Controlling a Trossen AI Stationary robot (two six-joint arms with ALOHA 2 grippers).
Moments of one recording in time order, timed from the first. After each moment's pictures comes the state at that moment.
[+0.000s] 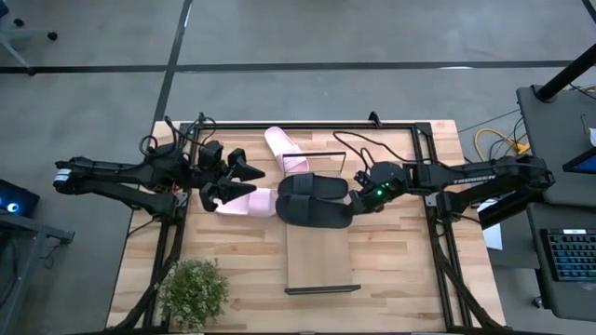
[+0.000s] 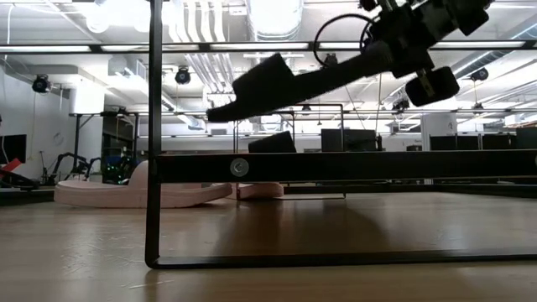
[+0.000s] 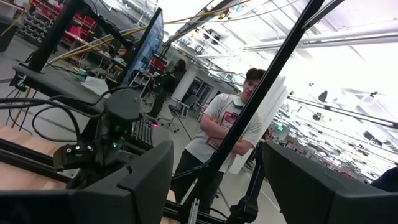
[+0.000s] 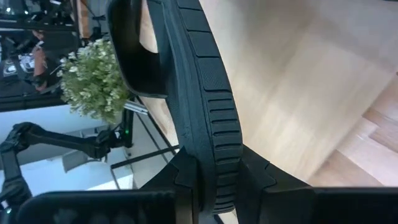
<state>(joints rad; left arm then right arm) -0.05 0.89 0.83 0.35 0.11 -0.59 -0.03 1.13 0.72 -0.20 -0.32 1.31</state>
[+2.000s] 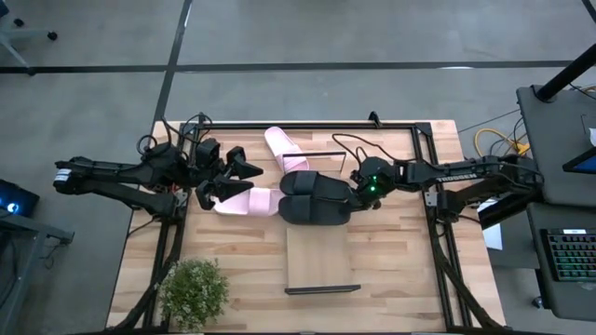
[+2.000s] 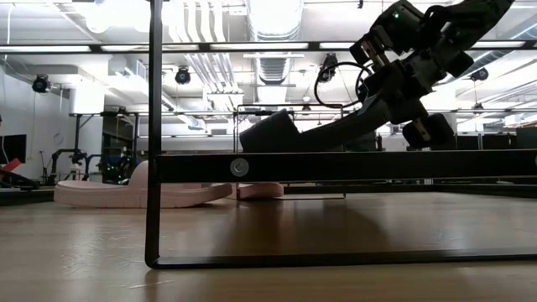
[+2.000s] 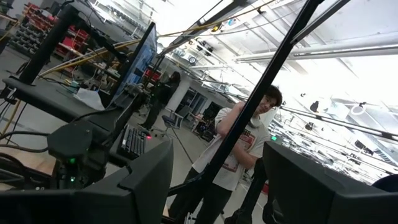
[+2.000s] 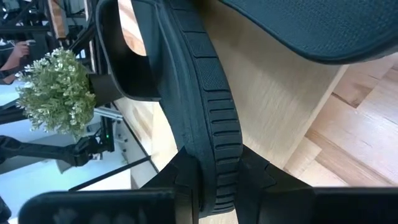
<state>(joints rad) -0.05 0.89 0.83 0.41 0.11 -0.60 -0.19 1.26 0.59 -0.05 -0.47 1.23</state>
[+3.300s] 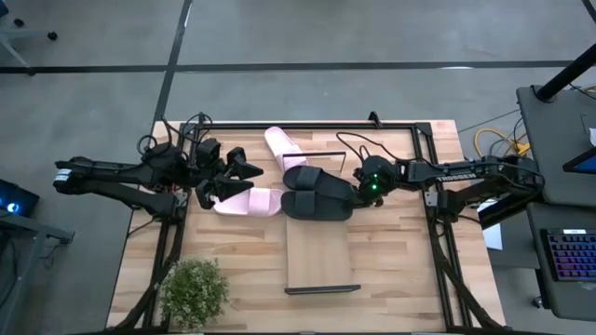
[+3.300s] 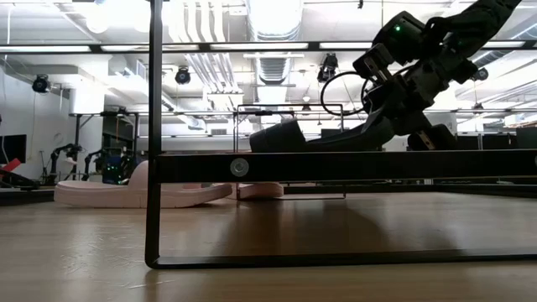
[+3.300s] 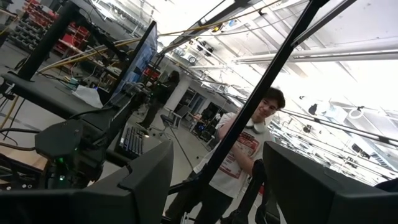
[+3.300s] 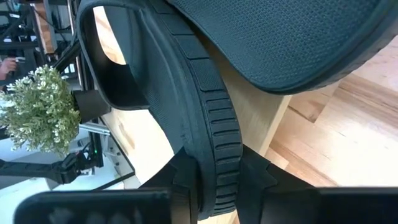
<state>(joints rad) -0.05 0.89 0.83 0.41 0.11 -0.62 -0.24 1.26 0.55 -0.05 -0.44 1.20</state>
